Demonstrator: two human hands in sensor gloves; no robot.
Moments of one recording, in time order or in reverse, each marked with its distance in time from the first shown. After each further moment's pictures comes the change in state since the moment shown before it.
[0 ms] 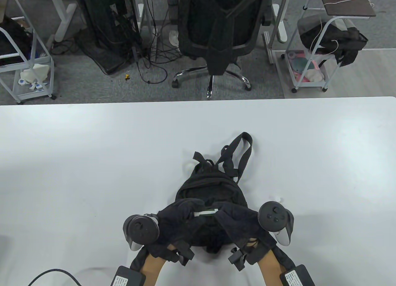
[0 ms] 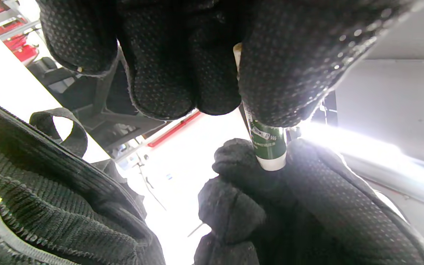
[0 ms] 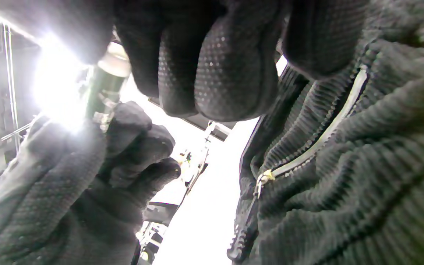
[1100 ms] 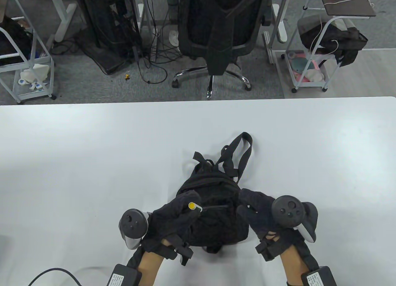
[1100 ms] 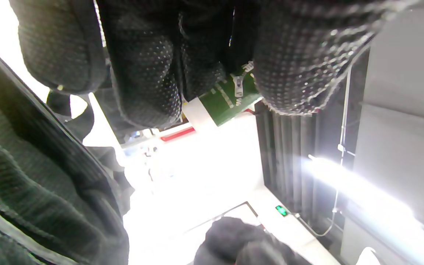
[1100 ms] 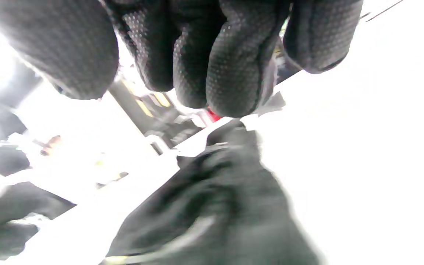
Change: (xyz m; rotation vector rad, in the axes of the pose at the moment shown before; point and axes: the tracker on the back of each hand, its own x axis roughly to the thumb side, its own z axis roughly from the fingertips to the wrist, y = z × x) left_hand -0.019 0.009 0.001 0.063 0.139 0.218; right_hand 0.004 -0.074 0.006 -0.104 0.181 0.567
